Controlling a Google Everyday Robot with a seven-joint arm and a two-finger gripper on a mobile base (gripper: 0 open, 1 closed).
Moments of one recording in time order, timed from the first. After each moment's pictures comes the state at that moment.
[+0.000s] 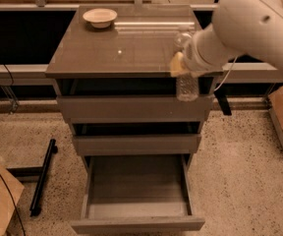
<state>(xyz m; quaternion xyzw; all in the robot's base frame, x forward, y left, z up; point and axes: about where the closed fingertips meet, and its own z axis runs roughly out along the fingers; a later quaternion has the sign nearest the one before) 0.621 -0.131 0.889 -0.08 0.94 0.10 0.32</state>
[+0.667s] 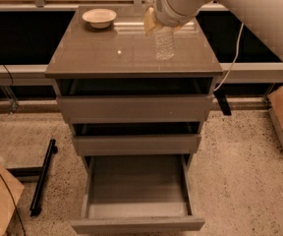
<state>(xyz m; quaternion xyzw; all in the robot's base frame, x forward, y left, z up) 0.696 -0.061 0.974 -0.14 0.91 0.10 0.37</state>
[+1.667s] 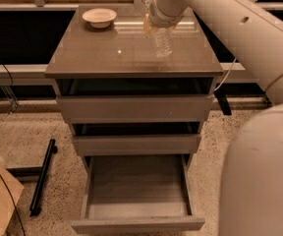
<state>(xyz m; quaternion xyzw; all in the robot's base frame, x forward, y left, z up) 0.783 -0.066 0.927 -0.15 0.93 0.06 0.34</state>
